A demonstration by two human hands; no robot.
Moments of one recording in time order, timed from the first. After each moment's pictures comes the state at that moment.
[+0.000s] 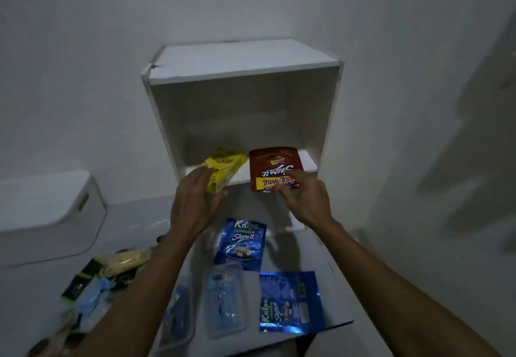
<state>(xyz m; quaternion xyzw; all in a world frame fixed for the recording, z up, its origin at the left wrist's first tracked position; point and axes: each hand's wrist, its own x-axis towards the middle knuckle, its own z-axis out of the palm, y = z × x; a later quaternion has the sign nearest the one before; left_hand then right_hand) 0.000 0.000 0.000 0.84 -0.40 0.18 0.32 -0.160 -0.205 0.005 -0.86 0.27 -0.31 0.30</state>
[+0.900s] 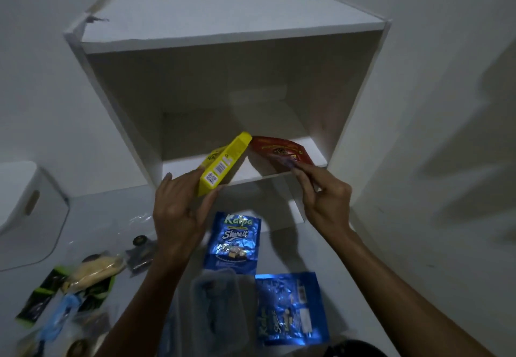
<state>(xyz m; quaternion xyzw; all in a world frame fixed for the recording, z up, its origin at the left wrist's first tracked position) 0.021 -0.027 -0.023 0.76 -0.39 0.29 0.43 -0.132 -0.232 -0.010 -0.81 0.19 -0.50 0.23</state>
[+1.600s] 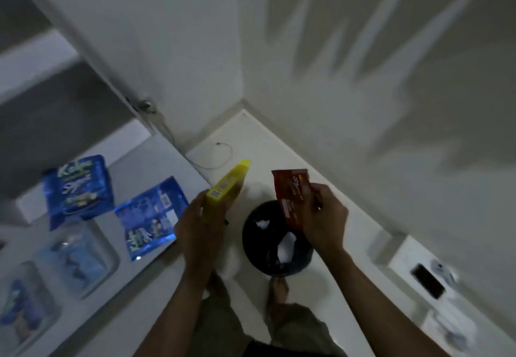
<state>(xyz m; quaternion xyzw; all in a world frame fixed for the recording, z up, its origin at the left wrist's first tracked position) -0.349 -0.126 -0.147 0.81 -0.35 -0.18 0.43 -0.549 -0.208 -0.160 -0.60 0.67 -0.32 0.29</state>
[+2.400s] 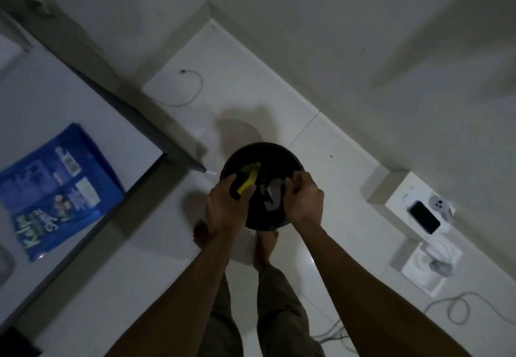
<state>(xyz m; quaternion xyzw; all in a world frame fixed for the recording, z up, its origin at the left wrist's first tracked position) -0.433 -0.153 -0.372 0.83 -0.38 -0.36 0.22 -0.580 -0.199 -0.373 -0.50 0.77 -0.12 0.37</state>
